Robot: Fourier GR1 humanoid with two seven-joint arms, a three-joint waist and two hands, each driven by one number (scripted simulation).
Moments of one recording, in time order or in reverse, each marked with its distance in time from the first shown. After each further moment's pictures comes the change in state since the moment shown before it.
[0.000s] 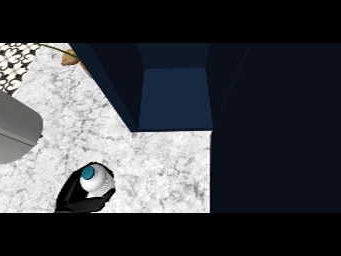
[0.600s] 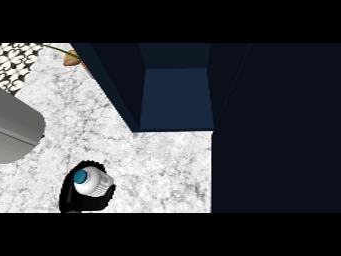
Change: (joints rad) left arm -0.004 -0.068 0.092 0.011 0.175 0.170 -0.083; right arm 0.013 0.016 0.021 0.015 0.013 0.006 -0.035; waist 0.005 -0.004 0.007
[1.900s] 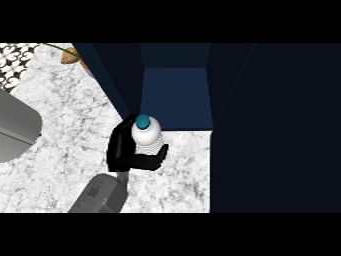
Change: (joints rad) left arm -0.147 -0.049 -0.536 -0.435 0.321 0.531 0.323; right arm 0.007 0.006 -0.018 0.002 -0.009 0.018 -0.001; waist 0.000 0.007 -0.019
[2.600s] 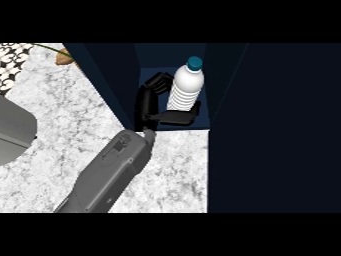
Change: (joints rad) left arm -0.408 0.000 -0.119 0.145 0.058 0.352 0.197; right arm -0.057 0.003 -0.085 0.031 -0.031 0.024 -0.009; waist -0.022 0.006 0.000
